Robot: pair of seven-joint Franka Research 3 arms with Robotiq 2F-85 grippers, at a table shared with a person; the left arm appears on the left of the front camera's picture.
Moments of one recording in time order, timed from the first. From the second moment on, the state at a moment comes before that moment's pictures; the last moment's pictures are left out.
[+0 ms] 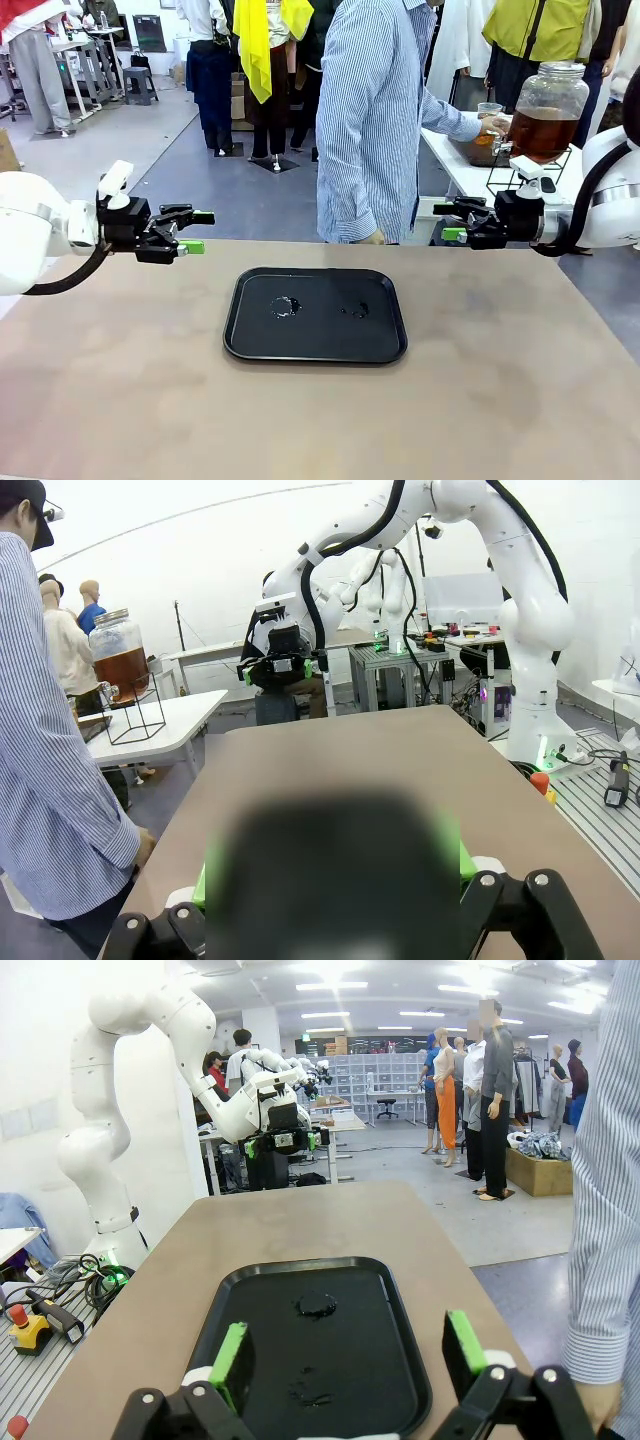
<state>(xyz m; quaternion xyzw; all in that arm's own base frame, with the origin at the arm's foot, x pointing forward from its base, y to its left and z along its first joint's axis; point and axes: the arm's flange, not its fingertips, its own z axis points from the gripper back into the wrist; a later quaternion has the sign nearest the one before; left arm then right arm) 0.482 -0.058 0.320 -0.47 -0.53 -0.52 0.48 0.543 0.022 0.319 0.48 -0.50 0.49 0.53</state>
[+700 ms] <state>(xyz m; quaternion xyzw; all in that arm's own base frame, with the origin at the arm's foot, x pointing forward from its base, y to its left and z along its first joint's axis) 0.482 -0.058 0.320 -0.47 -0.53 -0.52 0.48 0.543 0.022 0.319 0.48 -0.50 0.49 0.53</state>
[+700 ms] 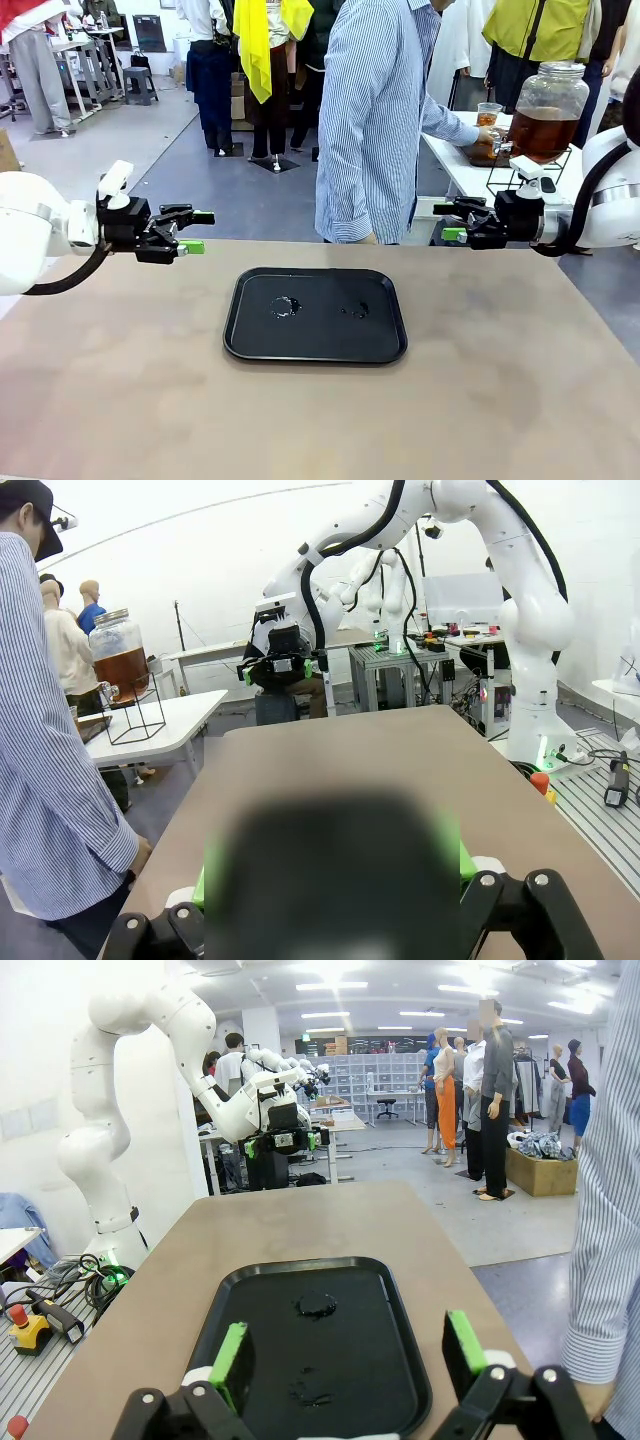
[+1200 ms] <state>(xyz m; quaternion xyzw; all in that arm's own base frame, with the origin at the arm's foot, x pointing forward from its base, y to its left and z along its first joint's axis) 0.482 -0.058 0.320 -0.47 -0.53 -0.52 0.48 0.543 0.022 0.319 0.48 -0.50 0.49 0.53</state>
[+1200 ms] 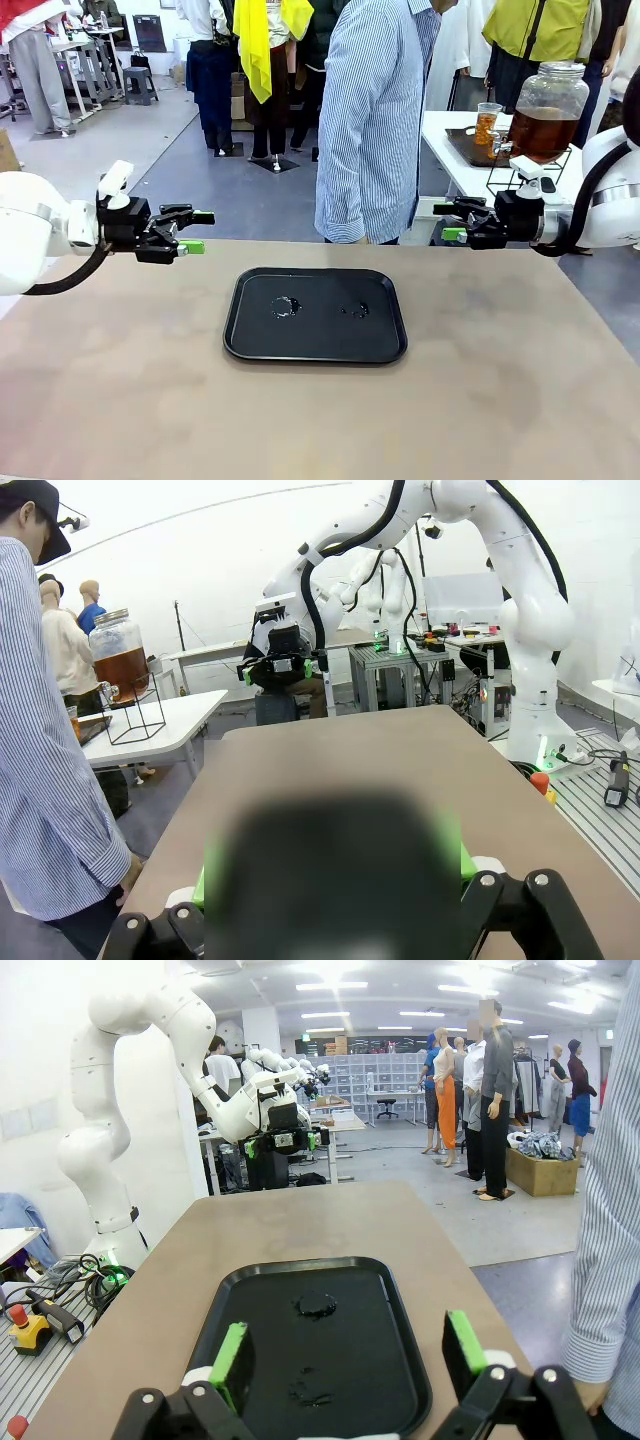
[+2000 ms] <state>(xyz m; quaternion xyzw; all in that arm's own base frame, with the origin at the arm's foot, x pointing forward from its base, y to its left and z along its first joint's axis) 0.482 -0.058 0.320 -0.47 -0.53 -0.52 0.48 0.543 0.022 0.319 0.48 -0.50 0.49 0.53</state>
